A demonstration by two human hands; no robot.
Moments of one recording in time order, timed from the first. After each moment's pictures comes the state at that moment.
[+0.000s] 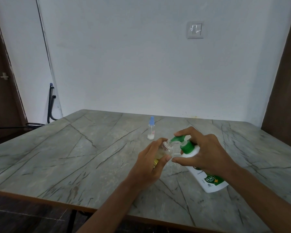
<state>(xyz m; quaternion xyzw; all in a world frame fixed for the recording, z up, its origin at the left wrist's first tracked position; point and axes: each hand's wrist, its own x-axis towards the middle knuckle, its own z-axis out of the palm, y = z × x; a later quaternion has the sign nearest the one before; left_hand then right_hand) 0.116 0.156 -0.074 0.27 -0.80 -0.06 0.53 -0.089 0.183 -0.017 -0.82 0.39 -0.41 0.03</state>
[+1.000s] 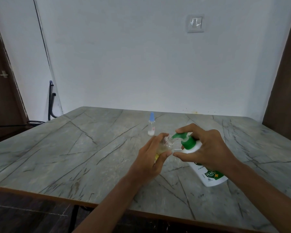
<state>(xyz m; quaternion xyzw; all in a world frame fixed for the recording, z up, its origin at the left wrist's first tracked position) 0.116 0.156 -0.075 0.28 -0.81 -0.05 0.52 -0.090 0.185 -0.020 -0.82 0.35 -0.45 0.02</state>
